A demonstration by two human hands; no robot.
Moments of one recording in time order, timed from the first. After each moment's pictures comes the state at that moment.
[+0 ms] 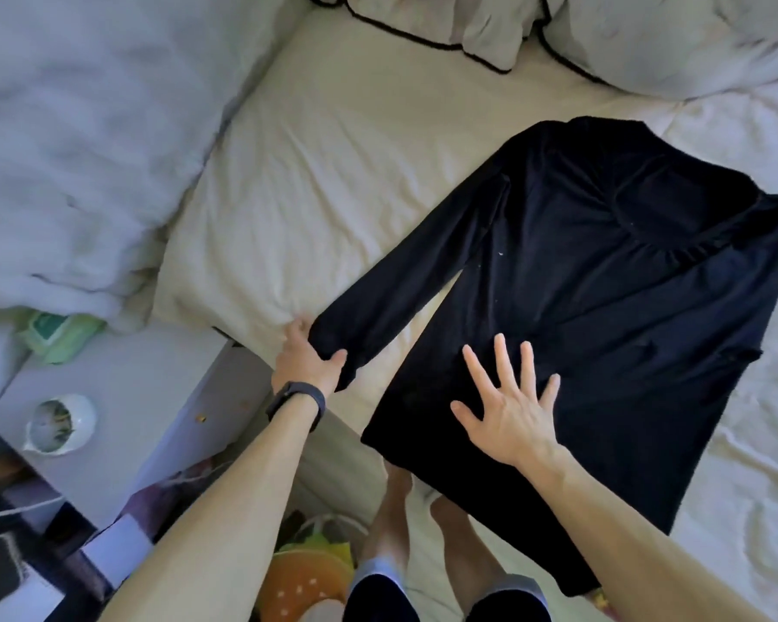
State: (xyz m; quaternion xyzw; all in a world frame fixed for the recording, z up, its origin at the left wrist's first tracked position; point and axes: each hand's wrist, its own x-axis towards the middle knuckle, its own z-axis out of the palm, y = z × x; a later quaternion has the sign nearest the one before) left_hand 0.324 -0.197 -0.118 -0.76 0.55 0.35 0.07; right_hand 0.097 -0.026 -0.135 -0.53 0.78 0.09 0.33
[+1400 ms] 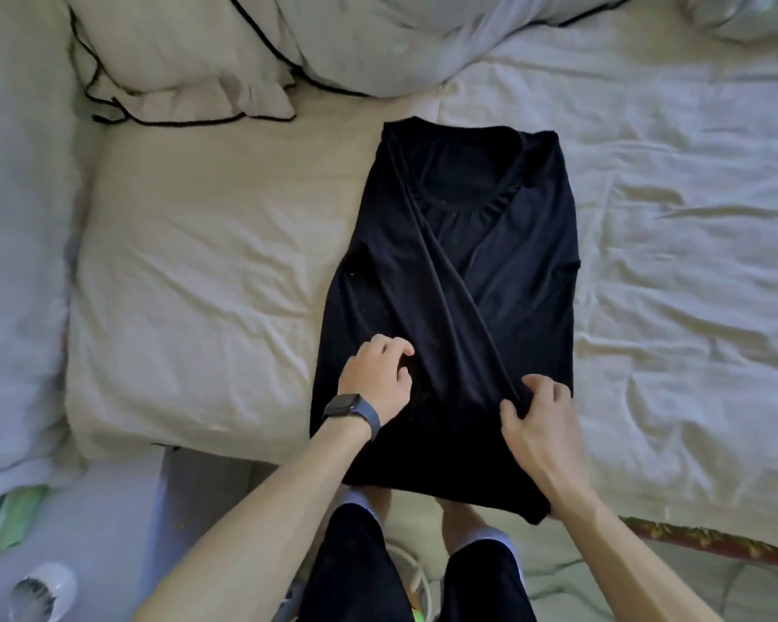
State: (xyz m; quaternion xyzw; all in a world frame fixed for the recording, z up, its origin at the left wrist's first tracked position) left_hand 0.128 -0.113 -0.077 -0.32 0.88 0.29 0.21; right_hand 0.030 0.105 -0.075 -0.07 0.92 -0.17 0.35
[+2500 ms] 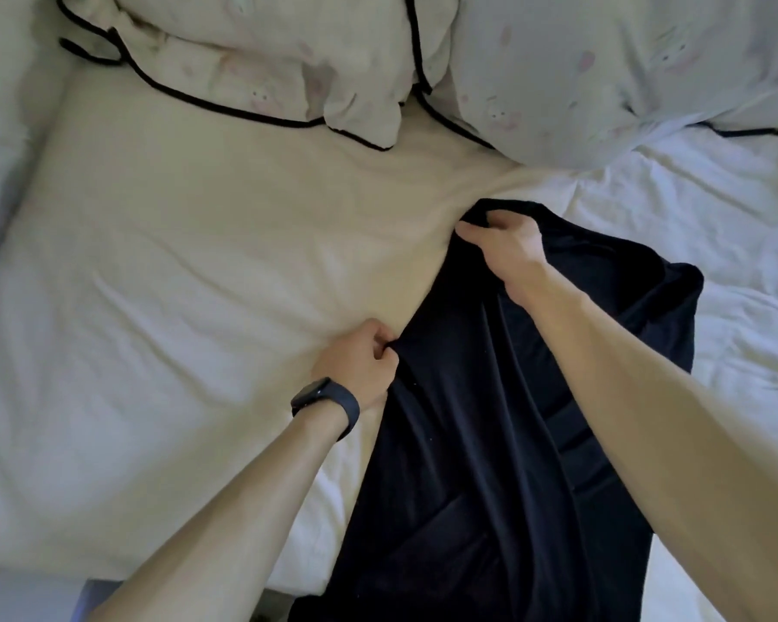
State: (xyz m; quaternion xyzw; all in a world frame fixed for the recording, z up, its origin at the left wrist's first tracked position) left_hand 0.094 -0.335 -0.173 -0.49 0.71 0.49 0.14; right_hand -0.151 -0.311 -0.143 -0.04 0.83 -0.35 0.43
